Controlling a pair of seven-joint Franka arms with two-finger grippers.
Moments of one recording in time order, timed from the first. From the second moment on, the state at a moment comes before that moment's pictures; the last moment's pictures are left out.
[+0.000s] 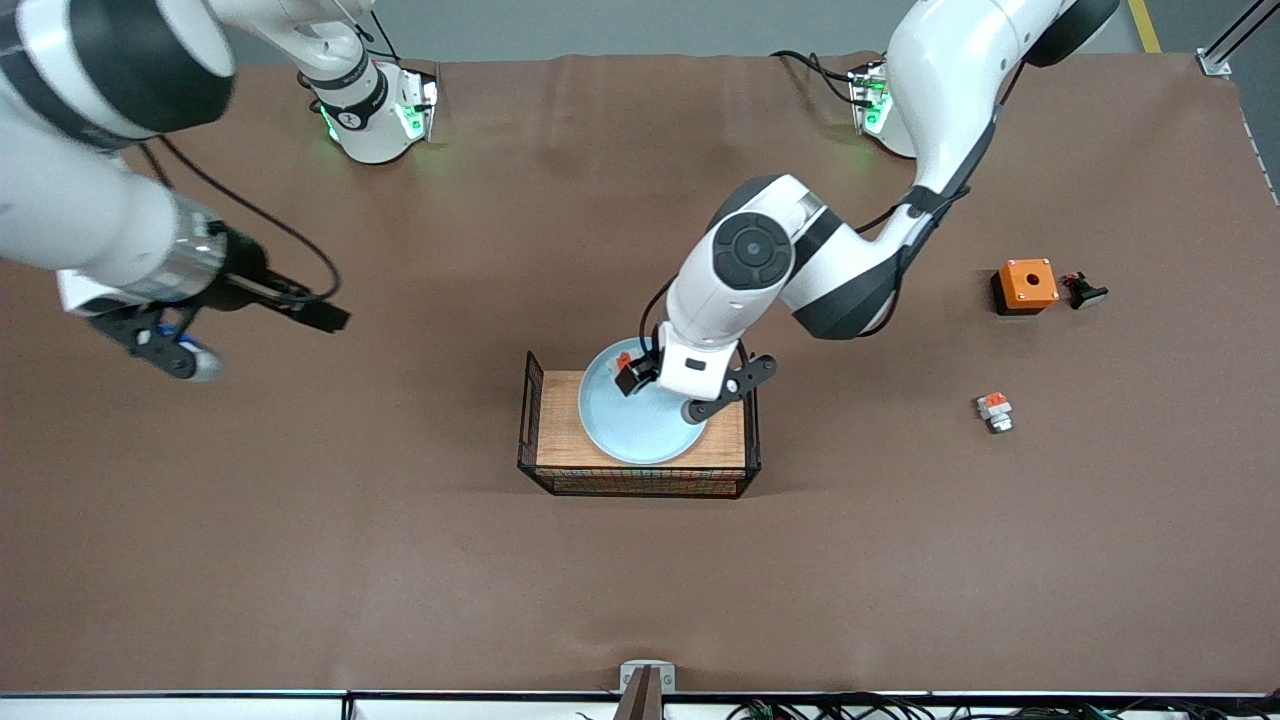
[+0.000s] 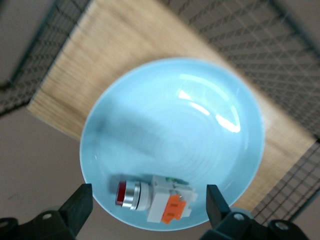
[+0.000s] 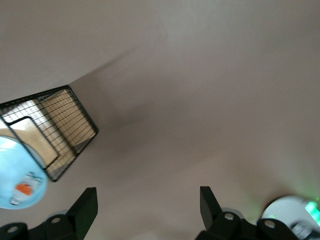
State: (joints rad) left arm -0.32 0.67 -0.48 -1.29 0.13 2.05 -1.35; right arm 0.06 0.22 0.13 -1.38 0.12 1.46 0.63
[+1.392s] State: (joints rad) left arm 0.18 0.17 -0.33 -1.31 0.13 1.37 -0.38; right arm -0.07 0.05 0.16 -1.40 0.05 1.42 0.24
